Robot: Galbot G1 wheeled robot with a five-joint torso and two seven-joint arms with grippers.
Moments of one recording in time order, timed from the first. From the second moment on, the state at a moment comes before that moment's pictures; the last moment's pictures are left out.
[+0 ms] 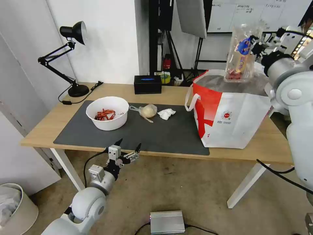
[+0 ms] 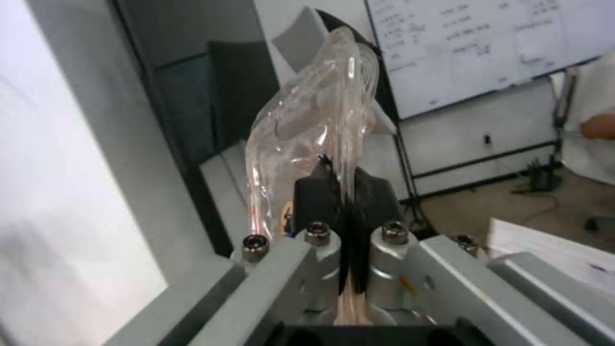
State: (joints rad) left arm 1.29 -1.03 -0.23 -1.98 -0.53 0.05 -0.10; right arm -0.46 0.92 0.44 1.84 1.11 -0.48 0.44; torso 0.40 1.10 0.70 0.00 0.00
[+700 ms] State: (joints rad) left arm 1.29 -1.02 -0.23 -2.00 -0.54 0.04 -0.10; right arm -0.59 0.96 0.45 1.79 1.00 -0.41 0.39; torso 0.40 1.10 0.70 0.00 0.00
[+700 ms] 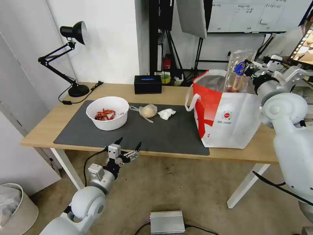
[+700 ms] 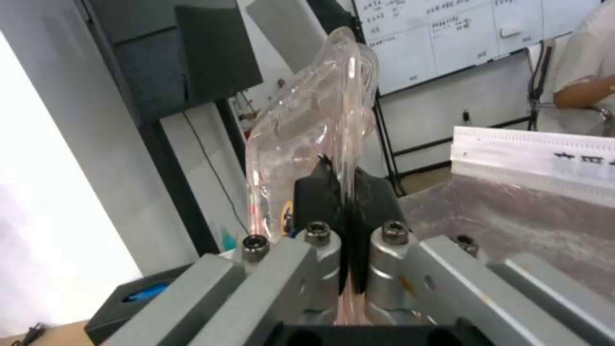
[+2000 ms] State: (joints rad) left arm 1.29 -1.00 -0.25 -2.03 -0.55 0.05 -0.10; right arm -0.71 0.88 0.49 2.03 1.15 -0.44 0.38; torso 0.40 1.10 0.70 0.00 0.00
